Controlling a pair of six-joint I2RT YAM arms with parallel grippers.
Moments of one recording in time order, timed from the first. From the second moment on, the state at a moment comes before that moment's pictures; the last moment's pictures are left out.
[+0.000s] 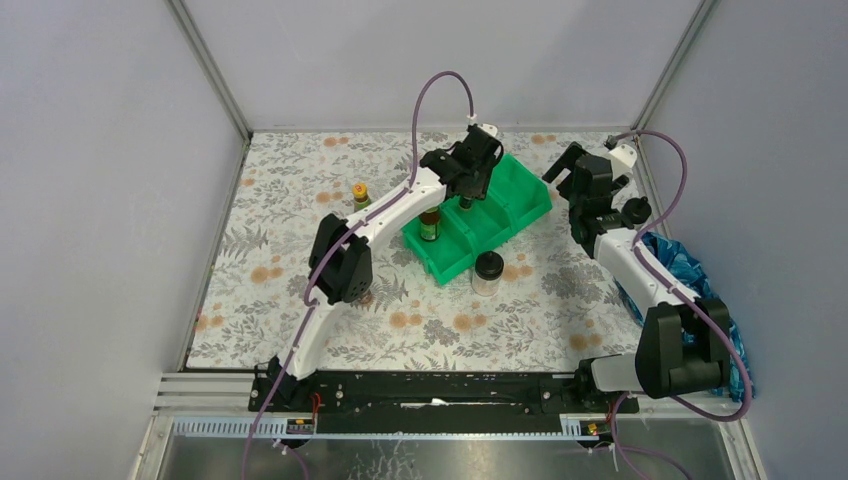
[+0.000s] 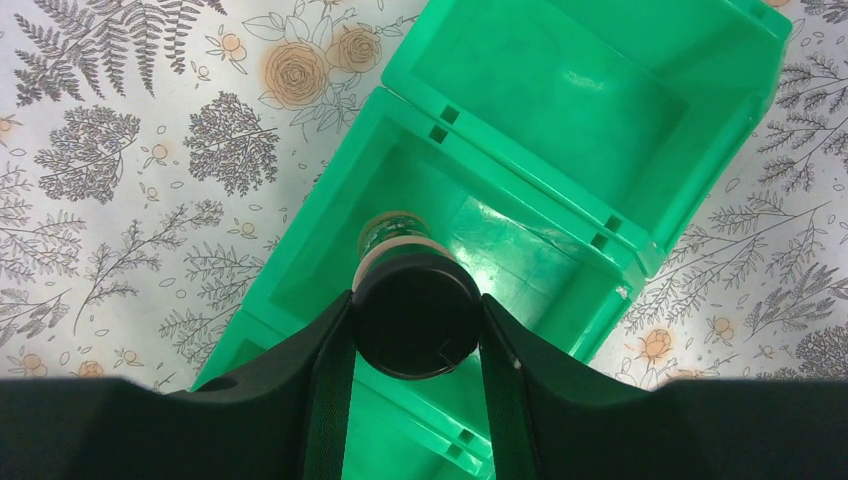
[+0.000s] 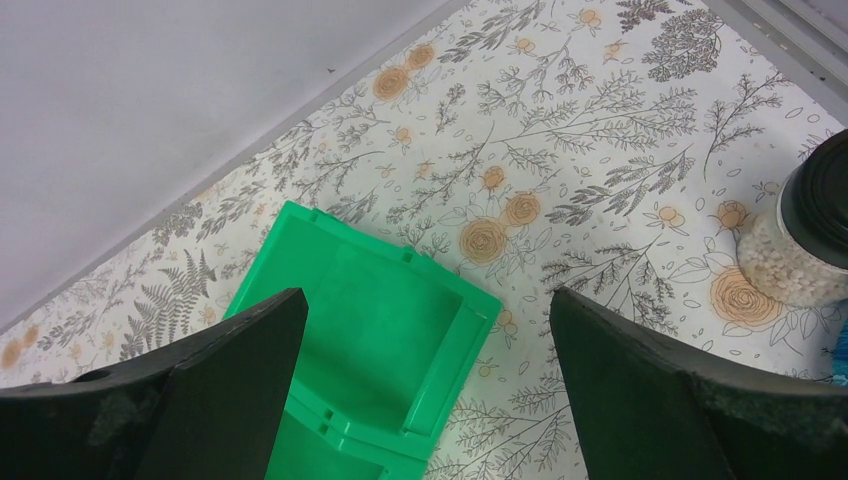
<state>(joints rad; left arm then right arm) -0.72 2.29 2.21 -0.75 -0.26 -0.33 0.15 1.36 0.92 0.06 0.40 0.57</state>
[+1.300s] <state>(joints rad) -0.69 2.34 2.21 -0.69 -0.18 -0.35 0.15 1.42 0.93 0.09 0.40 0.57</state>
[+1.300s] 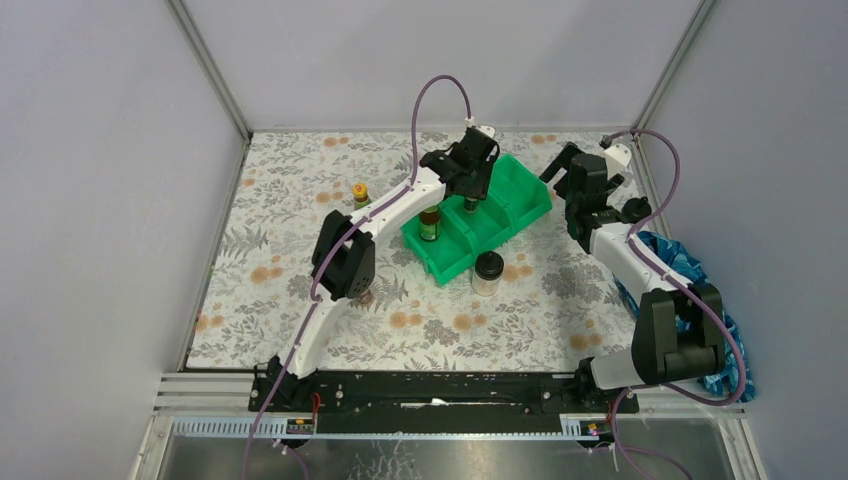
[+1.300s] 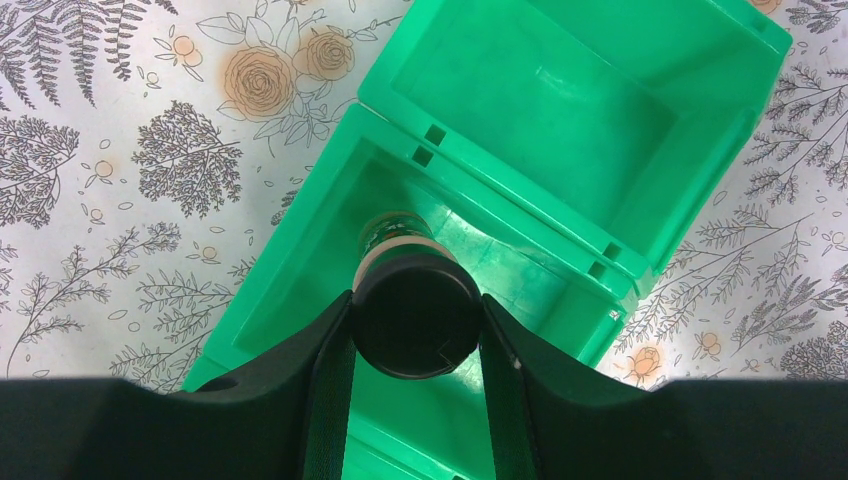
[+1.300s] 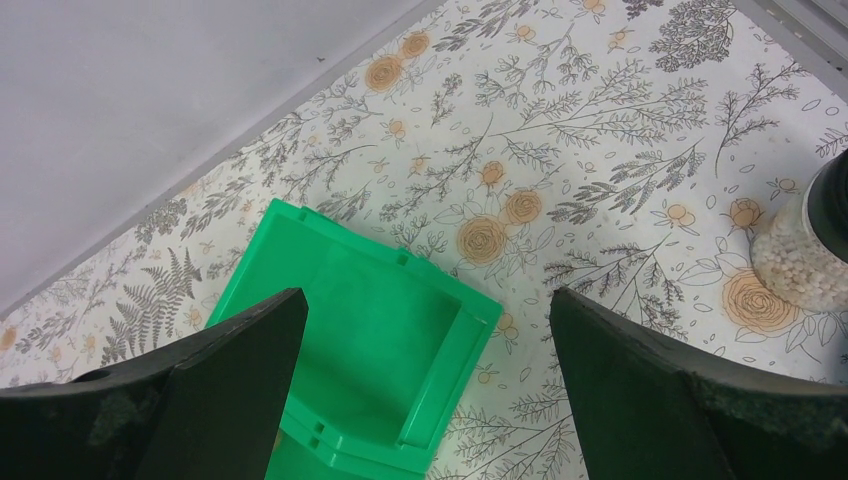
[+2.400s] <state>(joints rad) -0.69 2.36 2.20 -0.69 -0.18 -0.37 0.15 1.44 0.93 0.10 0.40 0.57</state>
